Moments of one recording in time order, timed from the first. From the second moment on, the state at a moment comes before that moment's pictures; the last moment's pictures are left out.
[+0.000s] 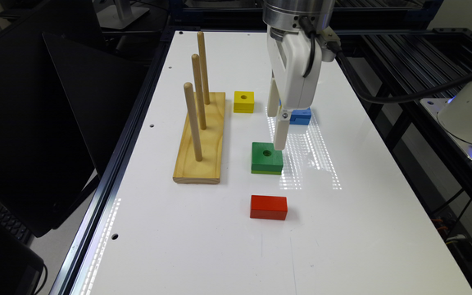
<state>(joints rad) 0.04 0.13 0.15 -2.44 0.05 2.59 0.92</state>
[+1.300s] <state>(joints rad) 0.04 0.21 0.15 -2.44 0.05 2.67 0.92</state>
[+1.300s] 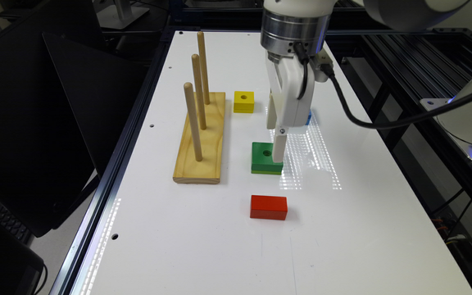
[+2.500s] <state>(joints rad) 0.04 0.29 0.15 -2.40 0.05 2.71 0.92</state>
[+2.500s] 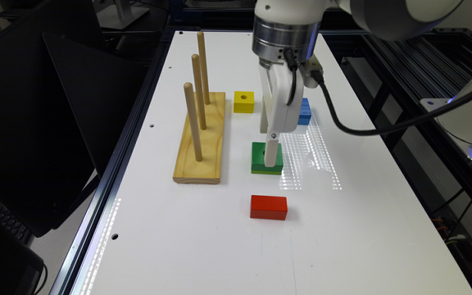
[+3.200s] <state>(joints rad) 0.04 0.36 0.15 -2.37 0.05 2.76 0.92</state>
